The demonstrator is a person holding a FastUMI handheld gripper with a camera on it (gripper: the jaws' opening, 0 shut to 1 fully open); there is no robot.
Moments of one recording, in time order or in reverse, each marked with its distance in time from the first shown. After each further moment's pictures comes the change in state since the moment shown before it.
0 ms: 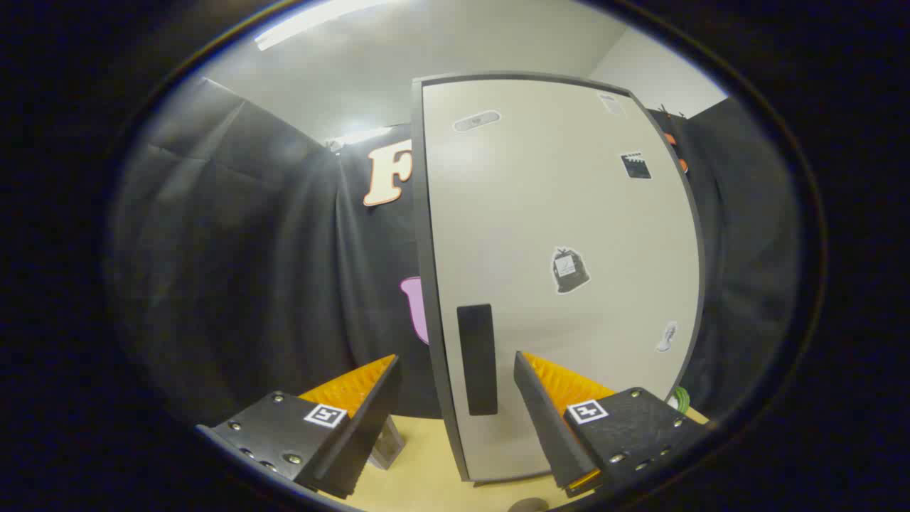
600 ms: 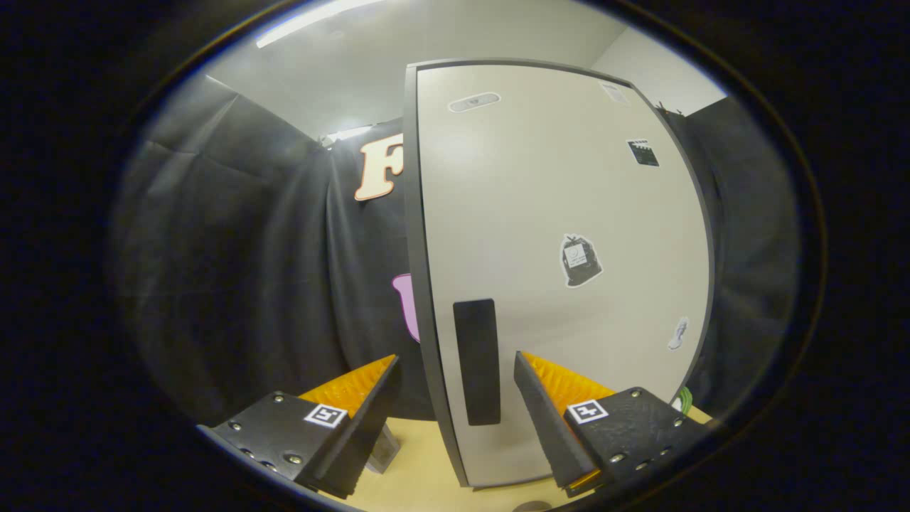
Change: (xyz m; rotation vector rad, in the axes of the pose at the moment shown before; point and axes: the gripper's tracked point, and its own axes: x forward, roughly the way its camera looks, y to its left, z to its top) arm 0.028 -0.006 -0.007 -0.010 -0.007 -0.040
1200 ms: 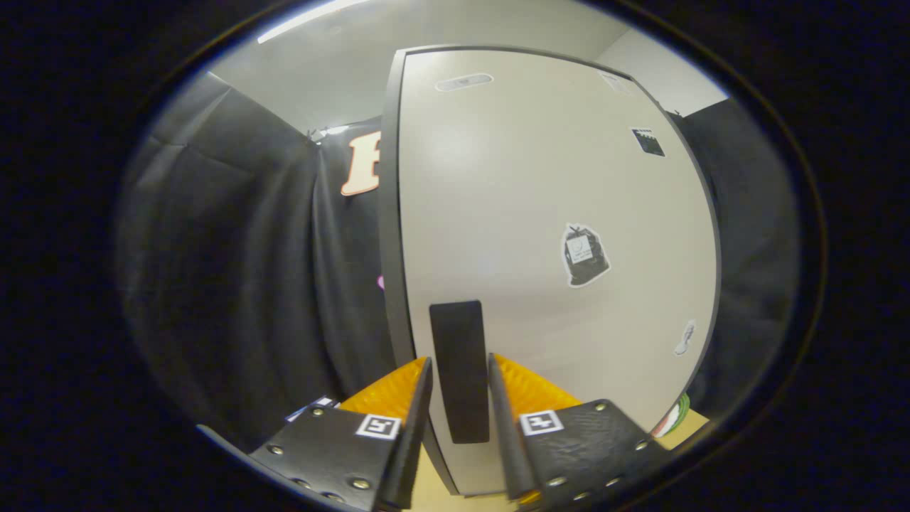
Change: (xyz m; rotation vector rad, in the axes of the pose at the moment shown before) arm 0.033 -0.013 -0.008 -0.007 0.000 -0.041
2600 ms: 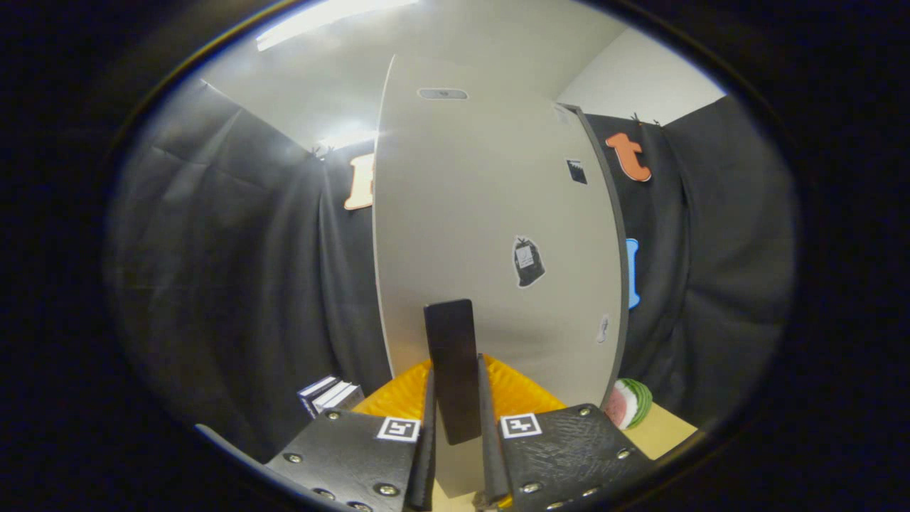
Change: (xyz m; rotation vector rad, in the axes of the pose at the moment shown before) arm -0.132 -0.055 0.014 -0.021 -0.014 0.009
